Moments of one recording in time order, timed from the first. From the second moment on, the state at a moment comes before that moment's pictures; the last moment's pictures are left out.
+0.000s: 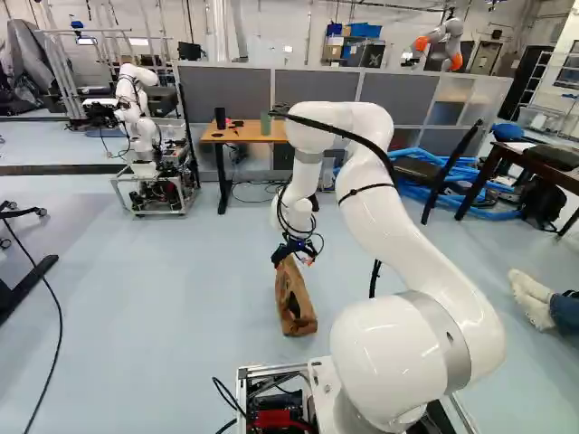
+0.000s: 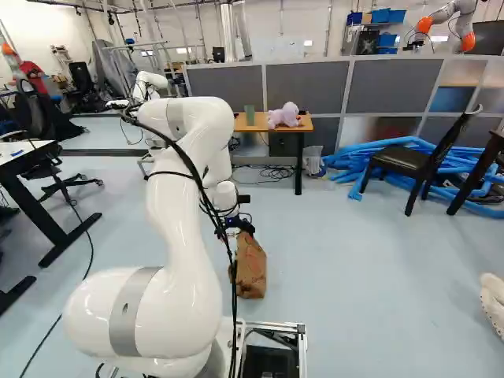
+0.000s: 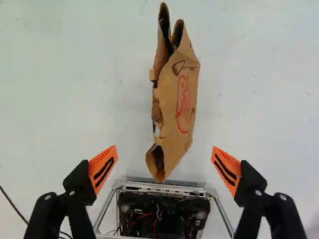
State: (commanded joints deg) arm 5.4 -60.0 -66.1 0.0 -2.2 0.0
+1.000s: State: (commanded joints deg) arm 5.6 -72.3 -78.5 0.0 -2.2 0.0
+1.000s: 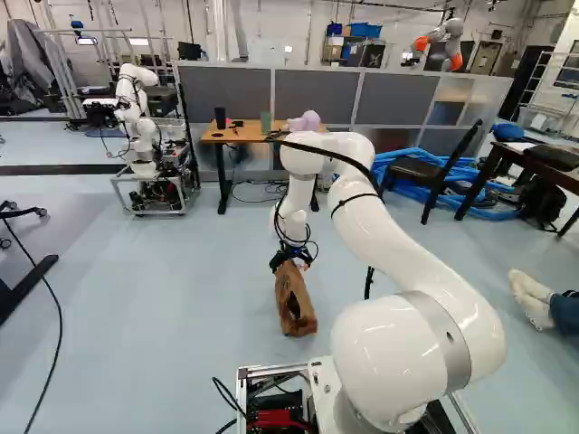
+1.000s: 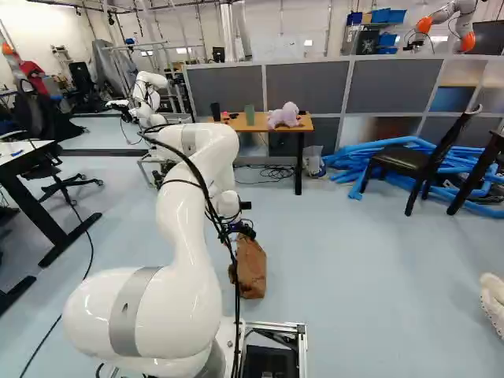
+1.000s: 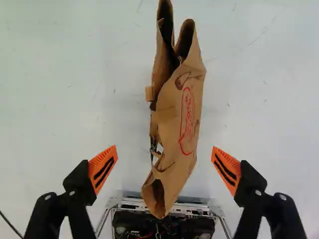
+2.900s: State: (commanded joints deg) arm 6.0 -93.1 -99.7 0.0 -2.2 0.0
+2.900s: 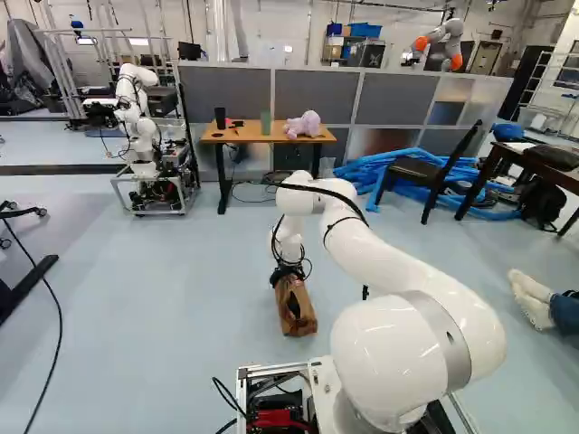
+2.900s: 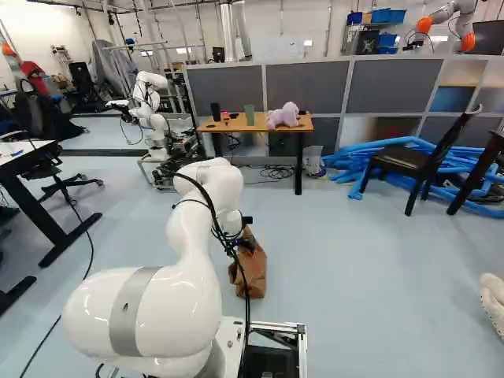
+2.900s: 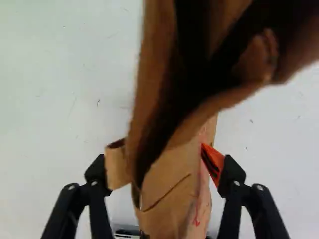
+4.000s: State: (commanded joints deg) arm 6.0 -89.1 -95.6 0.0 -2.2 0.0
